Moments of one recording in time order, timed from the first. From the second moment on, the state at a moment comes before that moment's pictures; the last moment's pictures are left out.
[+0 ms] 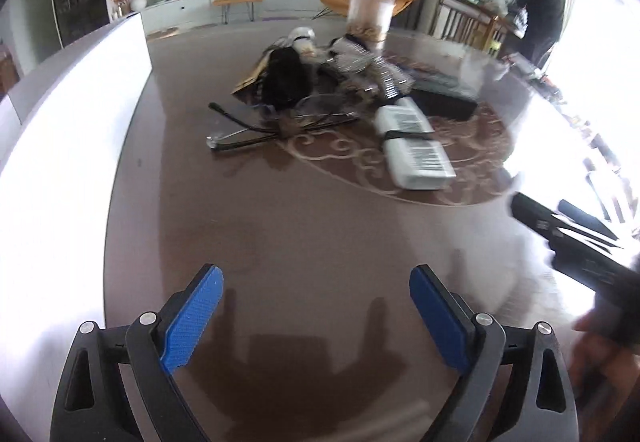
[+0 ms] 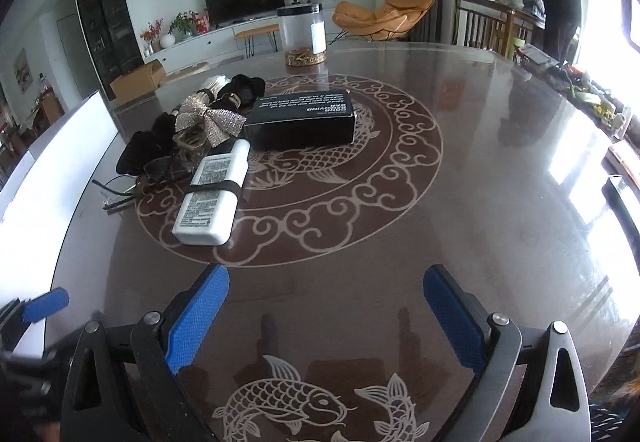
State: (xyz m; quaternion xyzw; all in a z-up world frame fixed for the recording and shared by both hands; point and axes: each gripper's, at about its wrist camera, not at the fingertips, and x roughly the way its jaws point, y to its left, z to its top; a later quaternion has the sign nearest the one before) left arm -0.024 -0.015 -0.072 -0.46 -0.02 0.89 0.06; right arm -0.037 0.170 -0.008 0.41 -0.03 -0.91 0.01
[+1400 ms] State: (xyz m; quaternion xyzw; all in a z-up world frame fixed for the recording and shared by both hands) left arm -0.023 -0.019 -0.054 -0.45 0.03 0.89 0.05; right arm -0.066 0.144 -0.022 0.44 0.03 -0.89 0.08
